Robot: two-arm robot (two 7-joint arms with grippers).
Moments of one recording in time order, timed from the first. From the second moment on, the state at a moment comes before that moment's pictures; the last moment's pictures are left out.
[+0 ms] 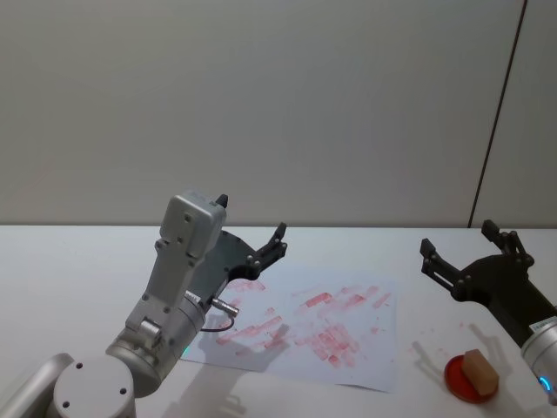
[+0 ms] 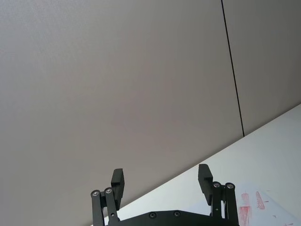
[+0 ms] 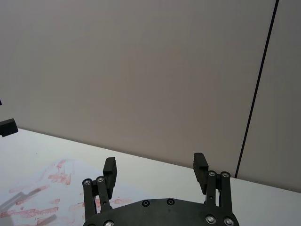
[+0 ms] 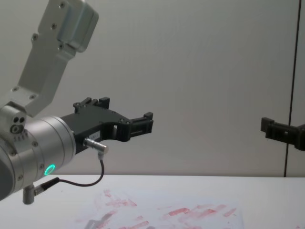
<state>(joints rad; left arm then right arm) -0.24 0.38 0.45 -1.63 -0.20 0.01 -0.01 -0.01 0.34 -0.23 -1.77 0.29 0.03 0.07</state>
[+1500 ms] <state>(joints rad) -0.24 0.38 0.45 -1.63 -0.20 0.01 -0.01 -0.11 0.40 -0.19 -1.86 0.35 0.09 0.04</state>
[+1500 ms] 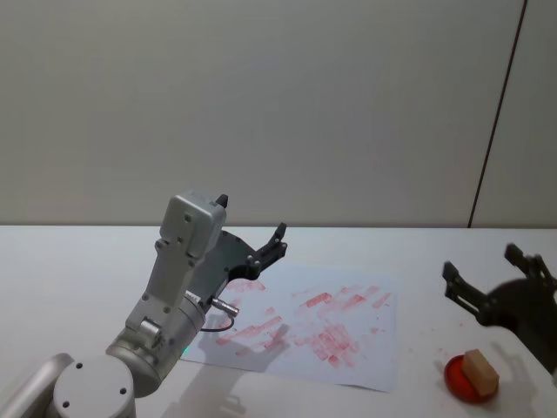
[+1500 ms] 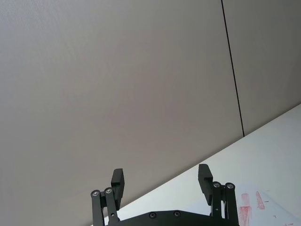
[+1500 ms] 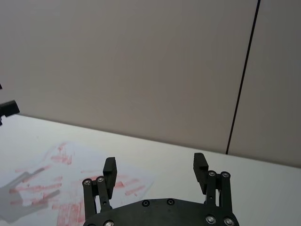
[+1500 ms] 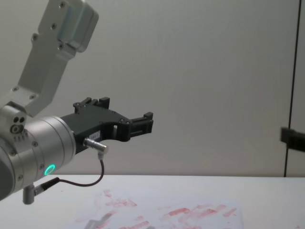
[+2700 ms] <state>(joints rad) -0.24 0.38 0.45 -1.63 -0.20 0.01 -0.01 -0.29 0.53 -0.15 -1.92 0.34 0.29 0.02</state>
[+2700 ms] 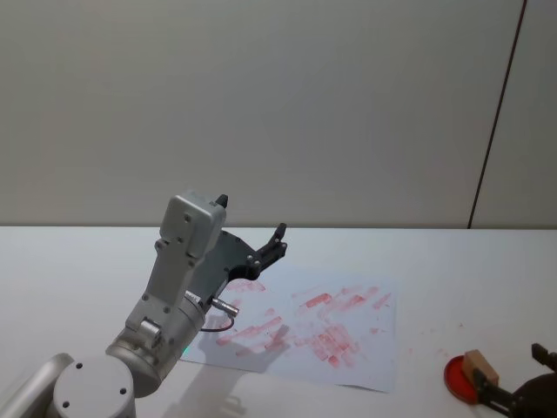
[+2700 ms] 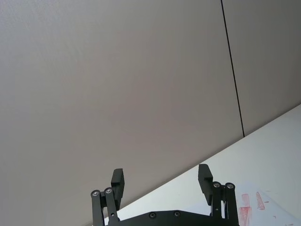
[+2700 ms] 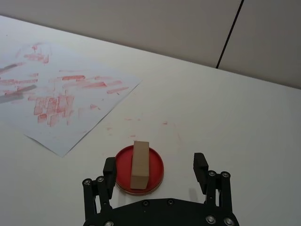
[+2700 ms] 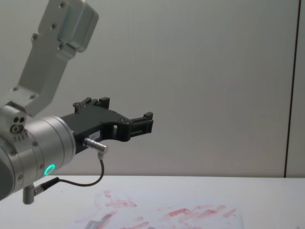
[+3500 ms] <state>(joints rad) -0.24 0.38 0.45 -1.63 -0.20 0.01 -0.01 -0.23 0.47 -0.19 -1.84 0.25 0.33 0.06</state>
